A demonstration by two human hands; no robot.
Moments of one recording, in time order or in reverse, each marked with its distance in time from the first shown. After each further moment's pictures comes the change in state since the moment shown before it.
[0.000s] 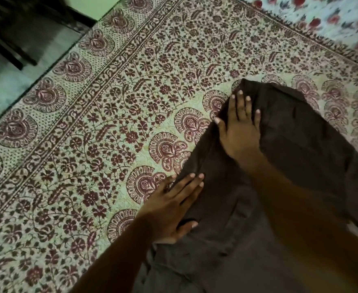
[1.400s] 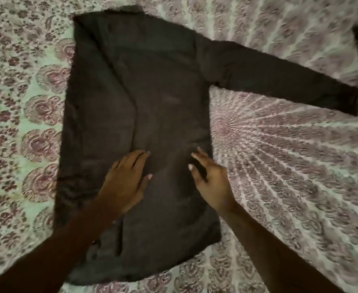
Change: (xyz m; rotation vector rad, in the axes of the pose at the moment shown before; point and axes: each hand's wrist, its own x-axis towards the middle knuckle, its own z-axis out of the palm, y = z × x) left_hand -0.045 0.197 -0.010 -0.101 -0.047 0.066; right_hand -0.458 0.110 -0.028 0.712 0.161 0.454
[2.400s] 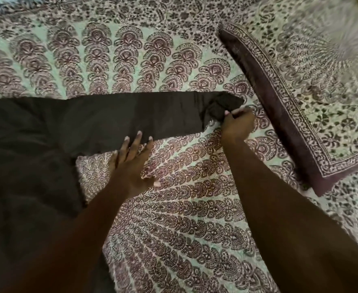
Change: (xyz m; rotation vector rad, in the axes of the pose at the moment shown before) left_hand 0.327 0.255 0.060 0.034 -0.261 0.184; right_hand 0.217 0.276 -0.290 0.279 0.992 0.742
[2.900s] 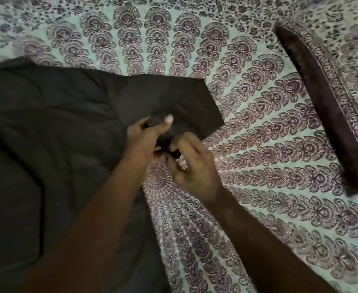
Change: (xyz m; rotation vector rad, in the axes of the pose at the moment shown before) left_hand -0.059 -0.024 -0.073 -1.689 0.360 -0.419; right_hand -0.252 -0.024 0.003 0.068 -0.680 -1.097
